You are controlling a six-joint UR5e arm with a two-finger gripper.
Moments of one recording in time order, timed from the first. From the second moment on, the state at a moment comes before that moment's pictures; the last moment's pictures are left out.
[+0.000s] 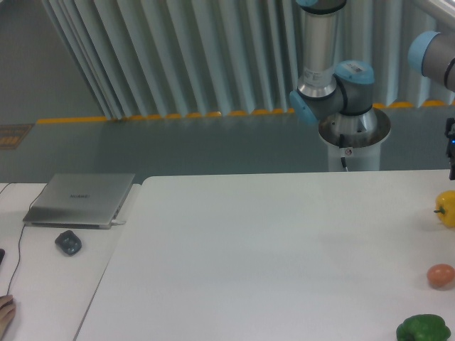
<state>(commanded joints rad) 2.67 -1.77 -1.52 -1.38 1.56 1.96</state>
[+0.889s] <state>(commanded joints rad) 2.66 -1.78 -1.58 -1.32 1.56 1.88</state>
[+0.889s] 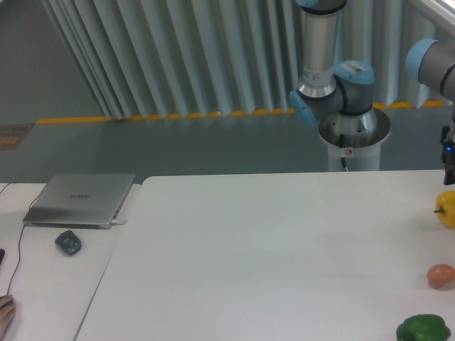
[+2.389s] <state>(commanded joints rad) 2.72 -1.78 -1.77 -1.32 1.70 1.66</state>
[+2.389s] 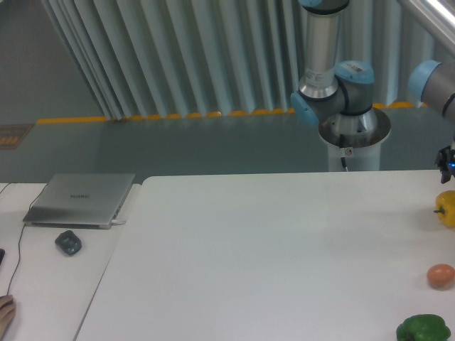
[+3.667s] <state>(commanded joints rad) 2.70 -1.82 -1.84 -1.18 1.75 1.66</state>
